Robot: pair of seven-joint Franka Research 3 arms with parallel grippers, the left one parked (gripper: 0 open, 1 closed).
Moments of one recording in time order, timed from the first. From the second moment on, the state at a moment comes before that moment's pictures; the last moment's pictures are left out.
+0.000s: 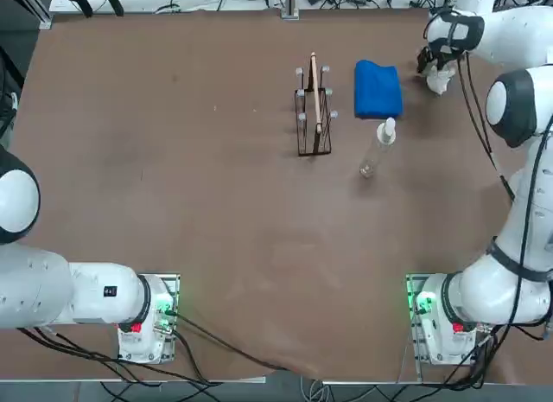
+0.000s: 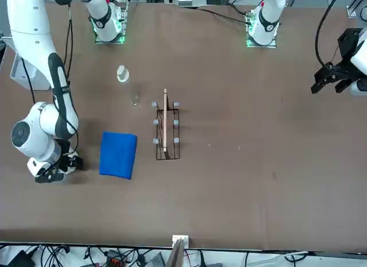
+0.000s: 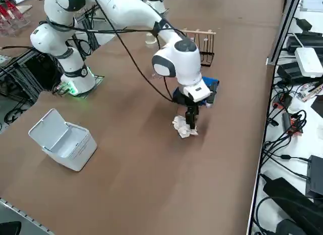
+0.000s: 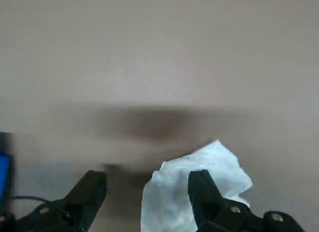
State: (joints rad) arm 0.06 0.72 -0.19 -1.65 0.16 2.46 -0.28
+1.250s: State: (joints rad) arm 0.03 0.68 -0.19 -1.66 0.16 2.36 -0.28
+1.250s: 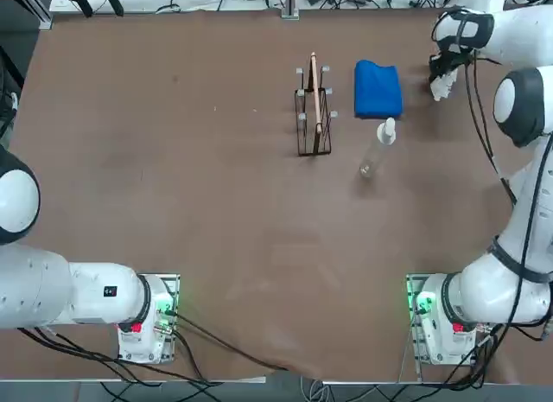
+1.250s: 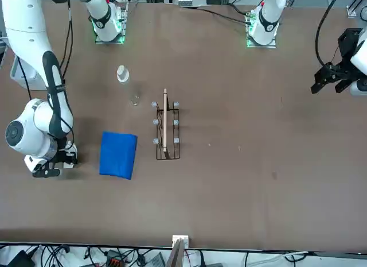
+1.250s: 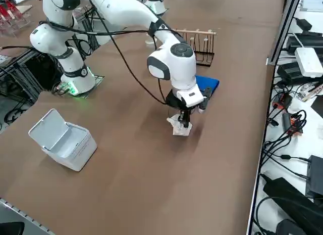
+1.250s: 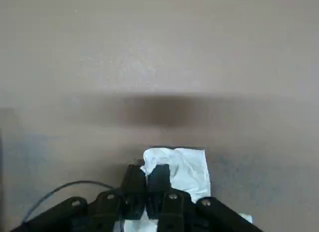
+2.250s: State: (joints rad) arm 0.00 0.36 -0.41 -1.64 0.04 1.78 -0.64
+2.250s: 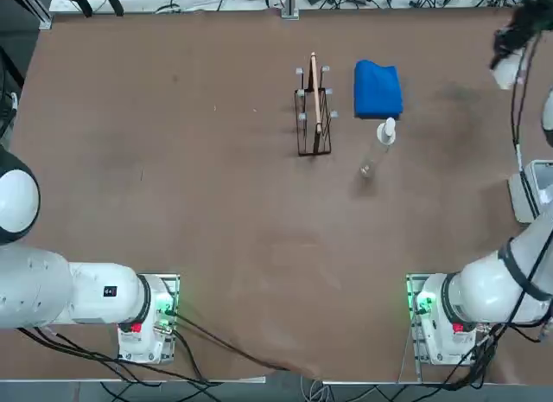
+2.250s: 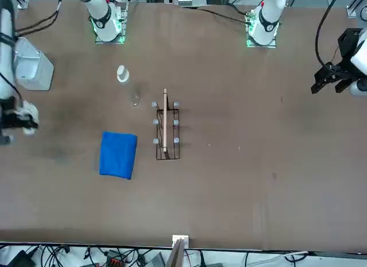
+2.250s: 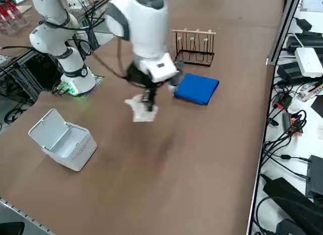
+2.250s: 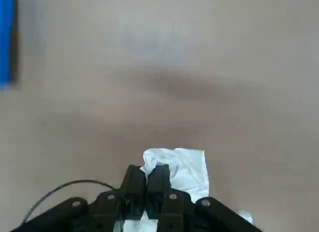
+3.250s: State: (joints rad) arm -0.18 0.35 -0.56 -1.81 0.03 1.59 -1.09
